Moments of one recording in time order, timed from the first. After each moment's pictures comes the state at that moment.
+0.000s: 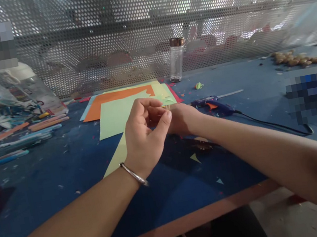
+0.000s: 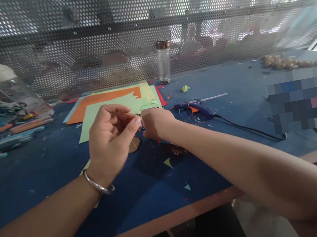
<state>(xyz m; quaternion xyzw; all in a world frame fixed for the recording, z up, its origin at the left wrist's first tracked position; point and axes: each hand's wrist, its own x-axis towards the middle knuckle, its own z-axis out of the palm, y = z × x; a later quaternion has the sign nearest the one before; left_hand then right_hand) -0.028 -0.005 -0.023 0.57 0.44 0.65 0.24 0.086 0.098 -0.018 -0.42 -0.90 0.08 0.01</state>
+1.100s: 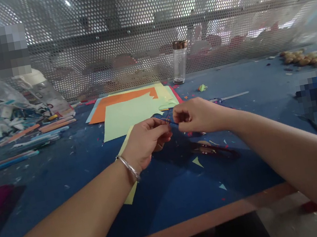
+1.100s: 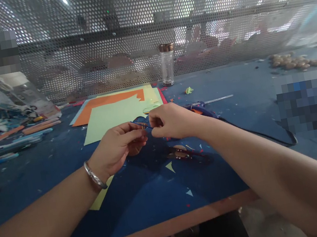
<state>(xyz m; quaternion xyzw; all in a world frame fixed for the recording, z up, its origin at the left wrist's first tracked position) -0.040 0.008 -0.022 0.39 0.54 0.52 0.53 0.135 0.092 0.010 -0.32 -0.92 0.20 0.13</state>
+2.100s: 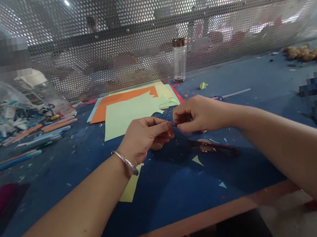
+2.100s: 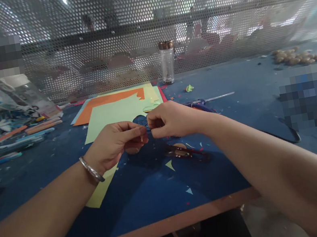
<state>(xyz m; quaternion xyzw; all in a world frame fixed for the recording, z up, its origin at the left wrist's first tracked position) -0.049 0.011 -0.013 0.45 0.57 0.45 0.53 0.141 0.091 0.015 -0.25 -0.93 0.25 0.11</state>
